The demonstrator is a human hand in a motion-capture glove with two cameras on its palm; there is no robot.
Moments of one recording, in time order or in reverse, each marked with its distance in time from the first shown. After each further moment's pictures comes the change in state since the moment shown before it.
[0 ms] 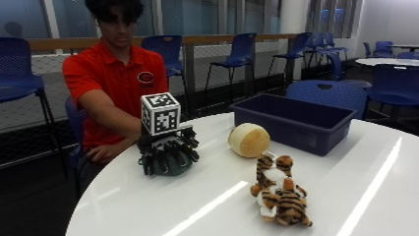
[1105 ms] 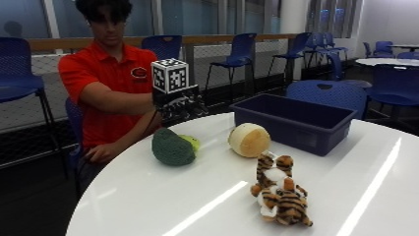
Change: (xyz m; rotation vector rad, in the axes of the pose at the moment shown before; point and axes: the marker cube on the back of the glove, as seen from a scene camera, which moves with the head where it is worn) arm -0.083 0.110 -0.060 0.101 -0.029 -0.194
